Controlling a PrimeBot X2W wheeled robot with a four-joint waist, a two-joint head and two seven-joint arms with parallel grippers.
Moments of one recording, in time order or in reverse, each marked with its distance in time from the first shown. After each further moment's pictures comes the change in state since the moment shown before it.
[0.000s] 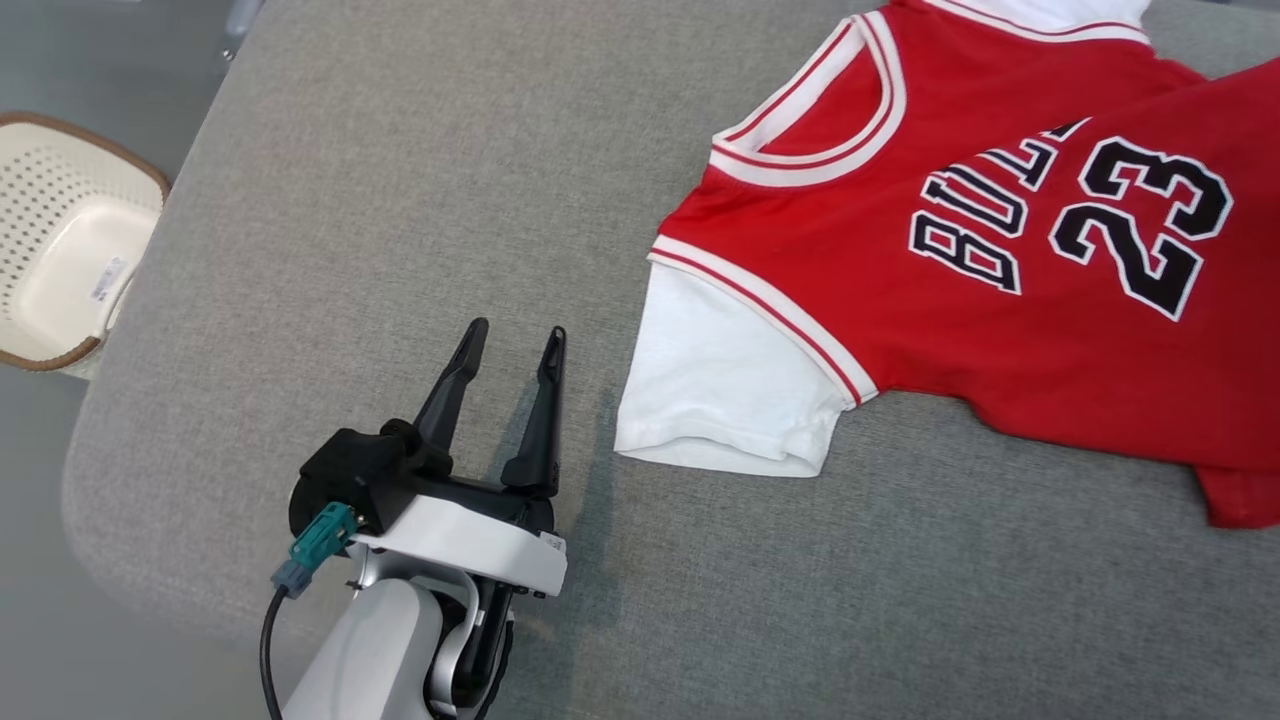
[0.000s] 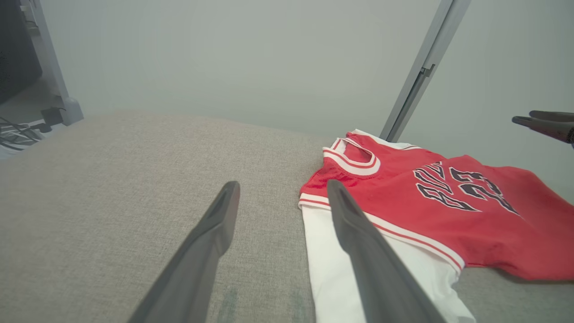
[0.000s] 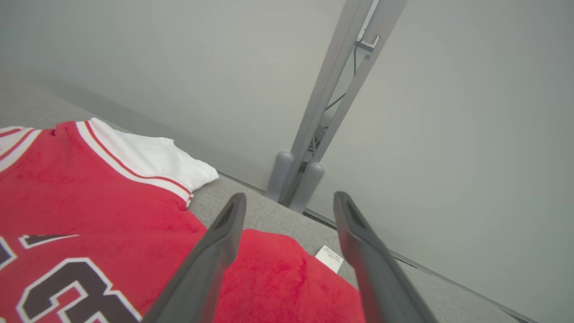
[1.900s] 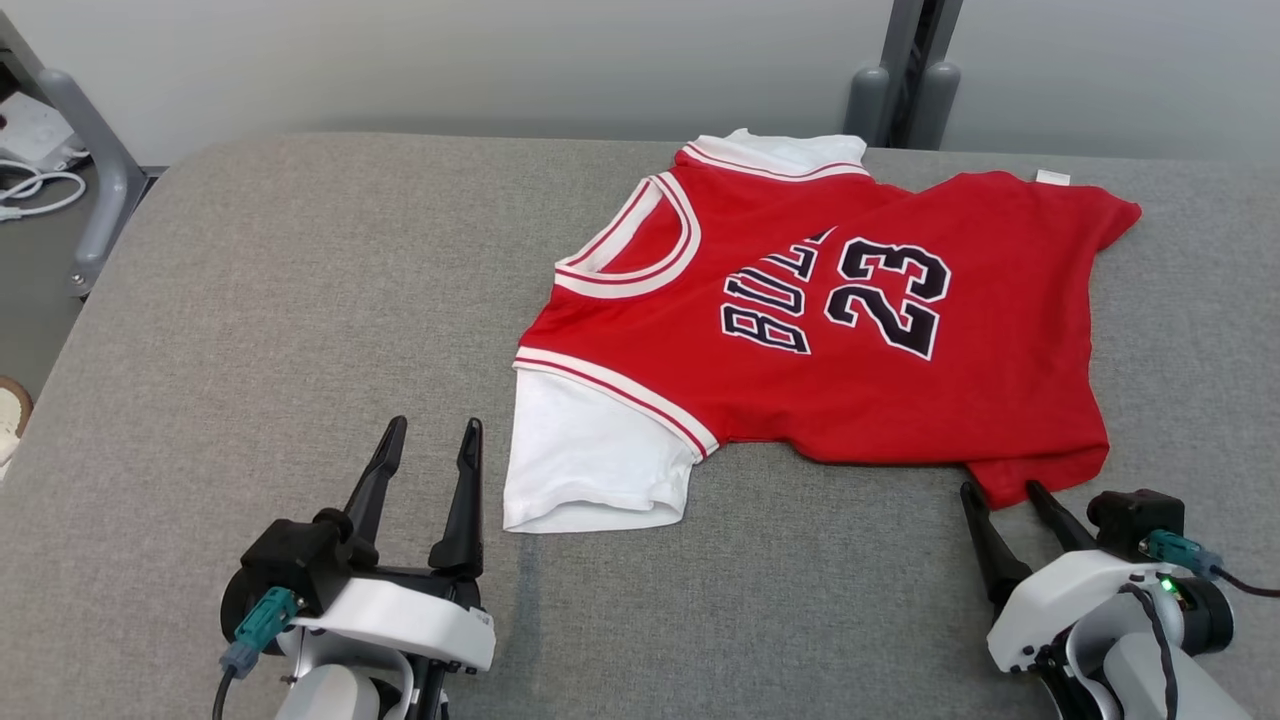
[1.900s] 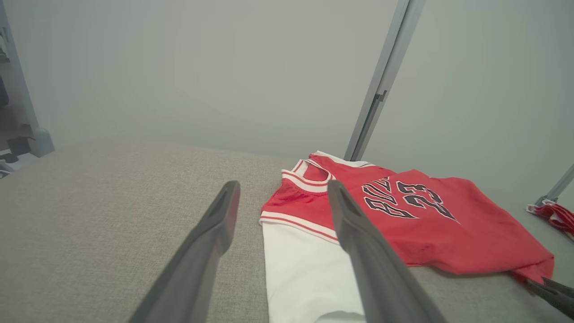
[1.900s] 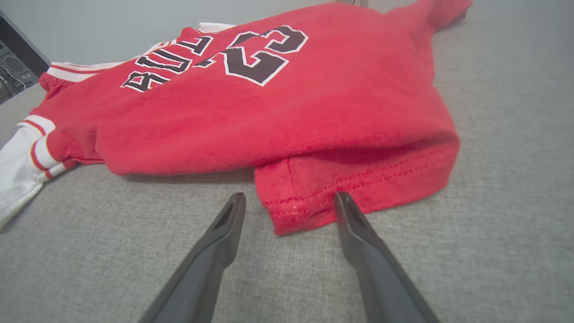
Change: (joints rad) left arm 0.153 0.000 0.168 0.041 0.103 -0.054 0.000; right arm 0.852 0.444 -0.460 -0.269 -0.044 0.000 -0.139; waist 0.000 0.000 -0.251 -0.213
